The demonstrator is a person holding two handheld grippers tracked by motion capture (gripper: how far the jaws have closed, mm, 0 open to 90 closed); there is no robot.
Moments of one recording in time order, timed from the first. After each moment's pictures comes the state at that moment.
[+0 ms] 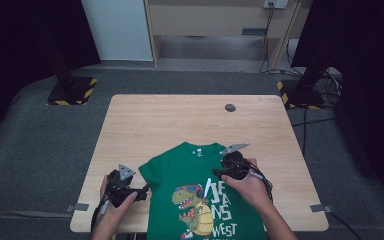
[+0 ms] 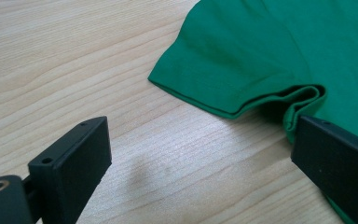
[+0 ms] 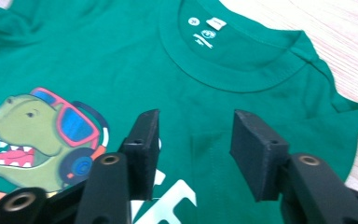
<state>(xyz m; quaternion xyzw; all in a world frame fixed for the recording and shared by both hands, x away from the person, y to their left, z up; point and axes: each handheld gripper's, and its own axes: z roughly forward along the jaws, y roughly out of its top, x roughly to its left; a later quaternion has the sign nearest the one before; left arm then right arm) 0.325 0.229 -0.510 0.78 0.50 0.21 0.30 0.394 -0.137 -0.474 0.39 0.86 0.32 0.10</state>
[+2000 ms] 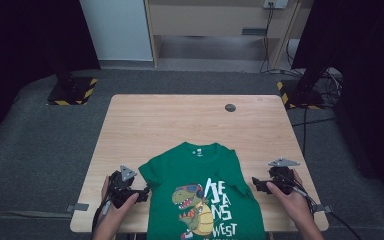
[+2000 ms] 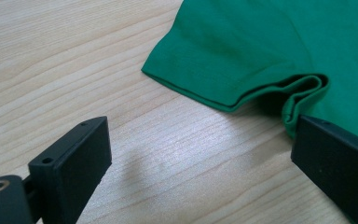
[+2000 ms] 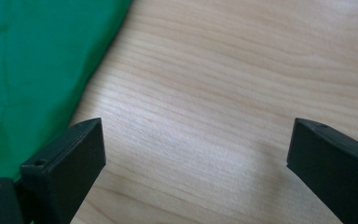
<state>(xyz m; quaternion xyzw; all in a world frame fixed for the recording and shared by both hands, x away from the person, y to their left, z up) 0.325 0.227 -0.516 0.79 0.50 0.21 0.29 0.371 -0.274 -0.523 0.51 0.78 0.31 0.19</state>
